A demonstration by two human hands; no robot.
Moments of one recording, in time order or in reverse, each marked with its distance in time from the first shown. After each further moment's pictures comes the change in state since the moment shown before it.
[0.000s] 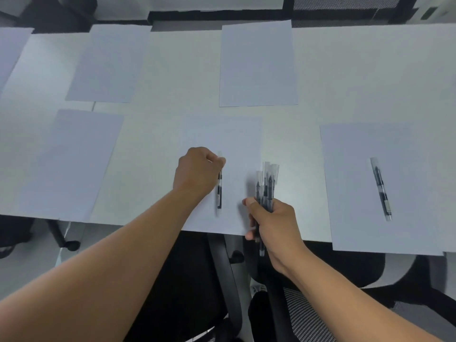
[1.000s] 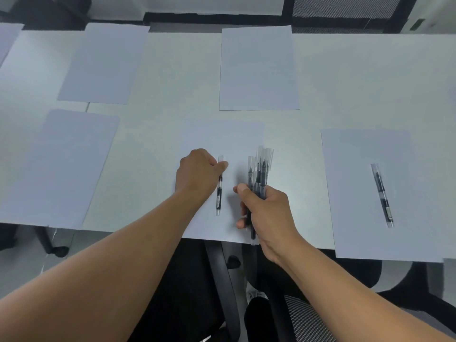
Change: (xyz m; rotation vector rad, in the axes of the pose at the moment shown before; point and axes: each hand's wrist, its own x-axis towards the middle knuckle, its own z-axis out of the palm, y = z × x) left_hand 0.022 -0.008 0.008 0.075 0.019 0.041; right_hand 0.011 -0.034 0.024 -0.052 0.007 -0.031
